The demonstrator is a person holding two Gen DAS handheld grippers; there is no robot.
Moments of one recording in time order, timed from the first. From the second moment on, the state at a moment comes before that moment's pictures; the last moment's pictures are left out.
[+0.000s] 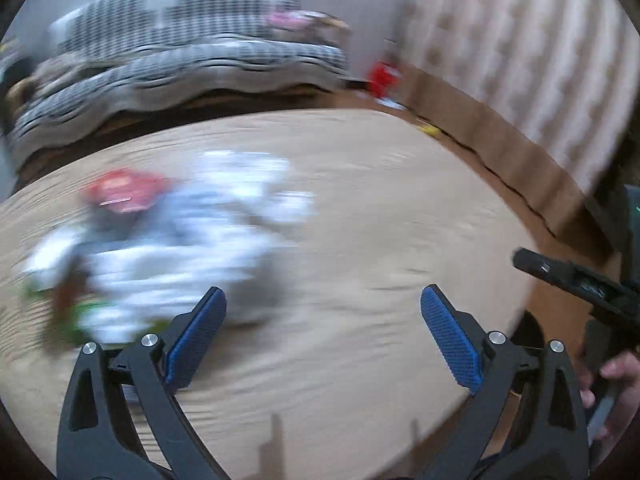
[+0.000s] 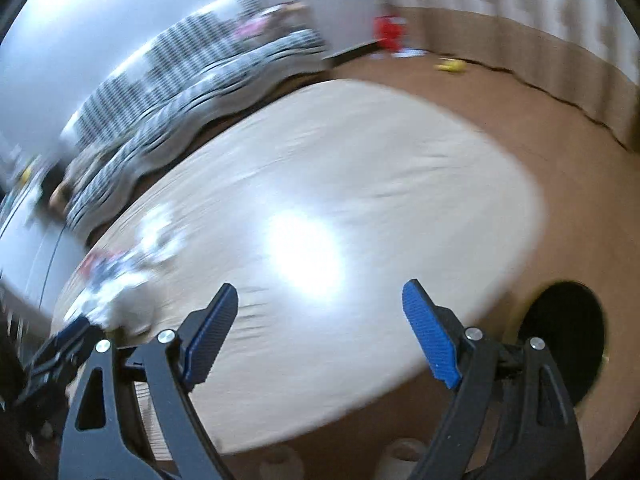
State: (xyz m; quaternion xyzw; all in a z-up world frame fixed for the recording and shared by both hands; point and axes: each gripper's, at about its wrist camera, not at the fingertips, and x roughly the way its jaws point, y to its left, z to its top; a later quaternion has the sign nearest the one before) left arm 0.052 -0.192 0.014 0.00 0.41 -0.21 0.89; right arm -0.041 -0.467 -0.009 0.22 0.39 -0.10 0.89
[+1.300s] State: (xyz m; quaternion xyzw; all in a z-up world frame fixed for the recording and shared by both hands) left arm 0.161 0.005 -0.036 -0.08 0.44 -0.04 0.89; right arm 0.078 -0.187 -0.026 0.04 0.42 0.11 0.90
